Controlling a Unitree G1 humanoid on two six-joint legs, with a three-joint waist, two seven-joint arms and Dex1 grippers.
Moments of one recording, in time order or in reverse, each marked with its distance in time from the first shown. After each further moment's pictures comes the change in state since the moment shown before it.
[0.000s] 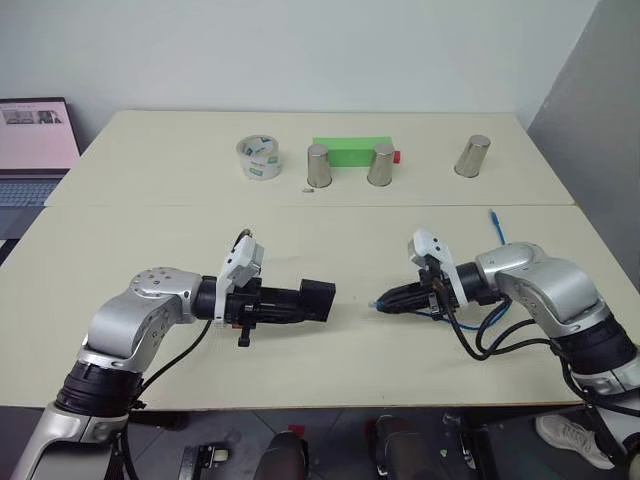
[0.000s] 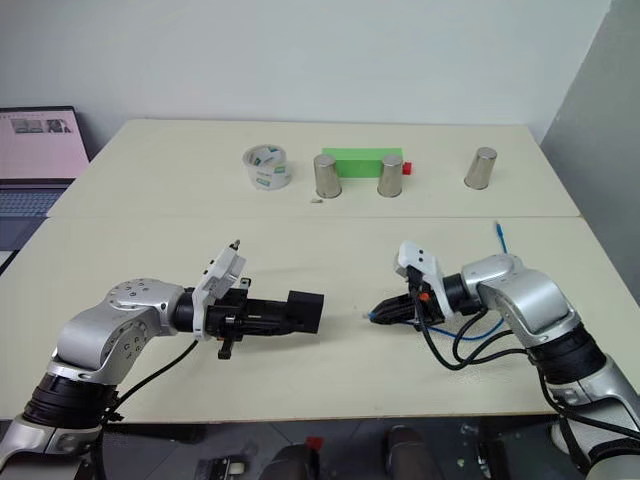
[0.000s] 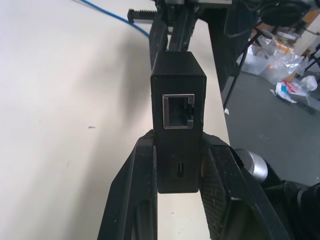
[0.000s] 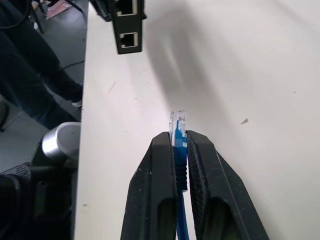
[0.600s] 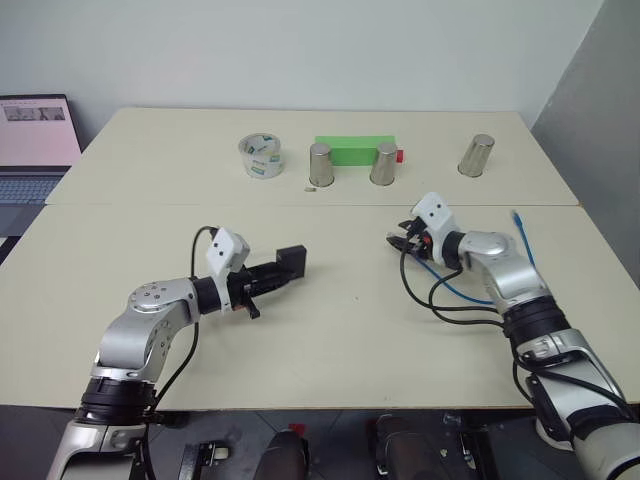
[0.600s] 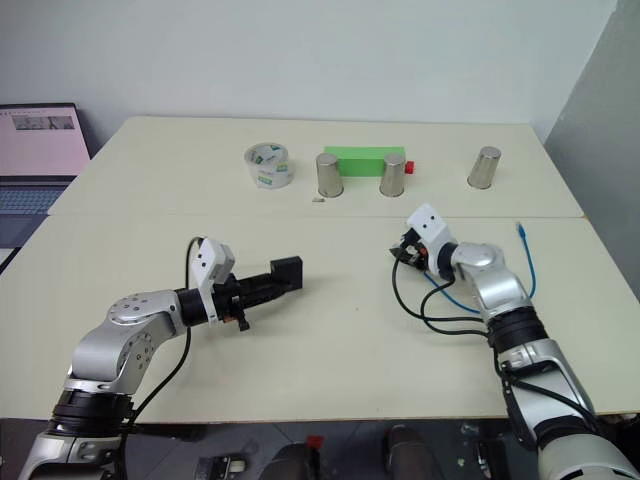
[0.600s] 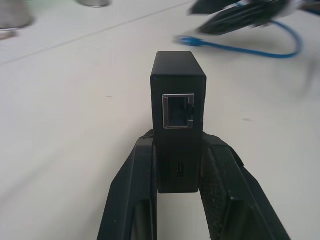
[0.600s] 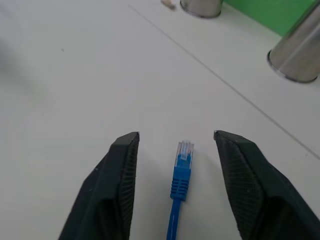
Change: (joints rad) left arm 0.040 -0.154 0.126 0.145 0.173 -0.170 0.420; right arm -0.086 0.124 -0.108 0.367 -0.266 -0.400 -0.294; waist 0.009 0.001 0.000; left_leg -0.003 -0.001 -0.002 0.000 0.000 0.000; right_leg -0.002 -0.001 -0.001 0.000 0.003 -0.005
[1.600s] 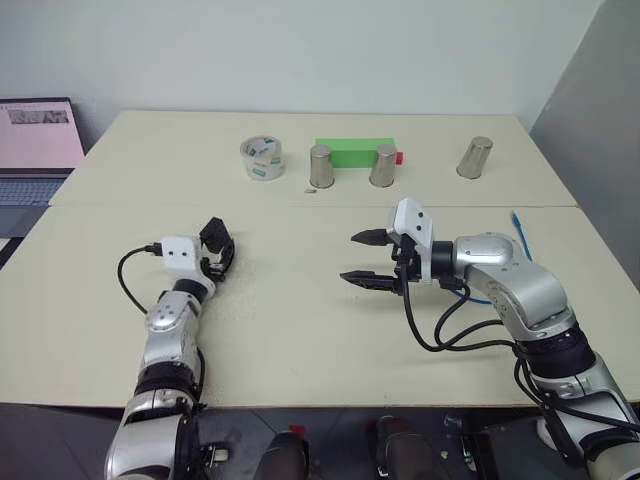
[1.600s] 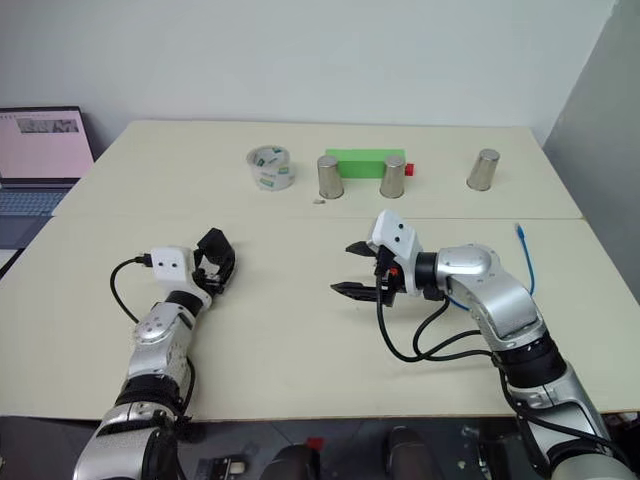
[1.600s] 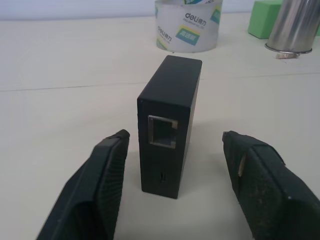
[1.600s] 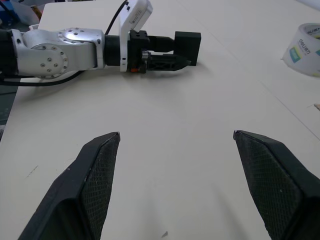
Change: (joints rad) left arm -0.099 -0.215 0.198 0.631 0.183 -0.638 0.476; right arm 0.121 -0.007 0.056 -0.583 0.196 0.290 0.147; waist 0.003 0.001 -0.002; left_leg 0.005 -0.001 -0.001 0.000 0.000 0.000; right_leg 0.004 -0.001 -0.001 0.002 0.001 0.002
